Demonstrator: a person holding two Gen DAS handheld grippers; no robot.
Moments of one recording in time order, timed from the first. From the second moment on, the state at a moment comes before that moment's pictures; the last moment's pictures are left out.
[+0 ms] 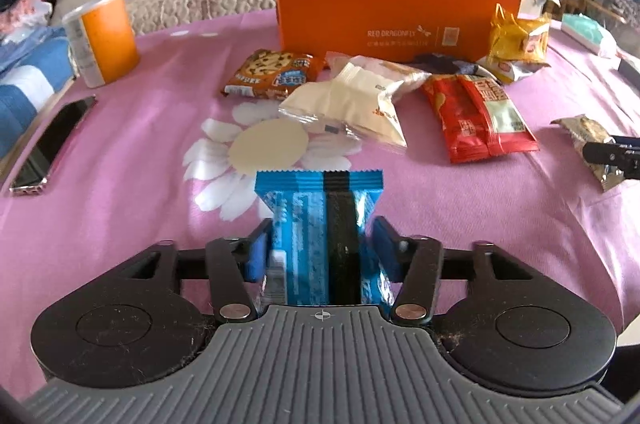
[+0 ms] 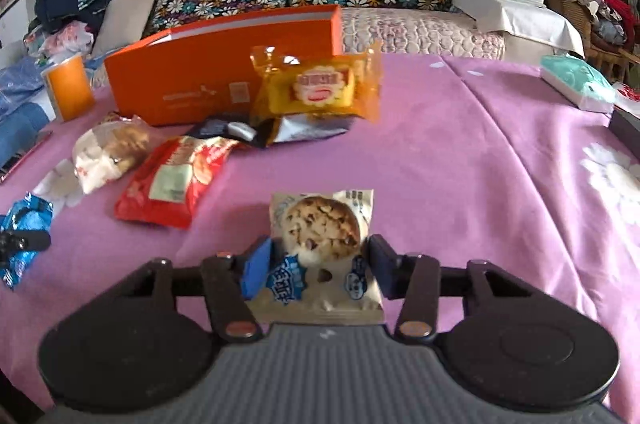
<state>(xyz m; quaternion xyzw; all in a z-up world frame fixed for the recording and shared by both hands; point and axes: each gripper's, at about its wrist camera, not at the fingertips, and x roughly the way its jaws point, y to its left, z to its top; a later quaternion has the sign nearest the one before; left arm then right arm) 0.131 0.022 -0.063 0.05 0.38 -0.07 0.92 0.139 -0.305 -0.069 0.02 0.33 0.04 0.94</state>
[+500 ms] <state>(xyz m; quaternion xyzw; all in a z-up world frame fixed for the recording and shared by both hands) 0.139 0.030 -0.063 0.02 0.40 -0.07 0.92 0.141 -0.288 -0.072 -0.02 0.33 0.05 0.94</state>
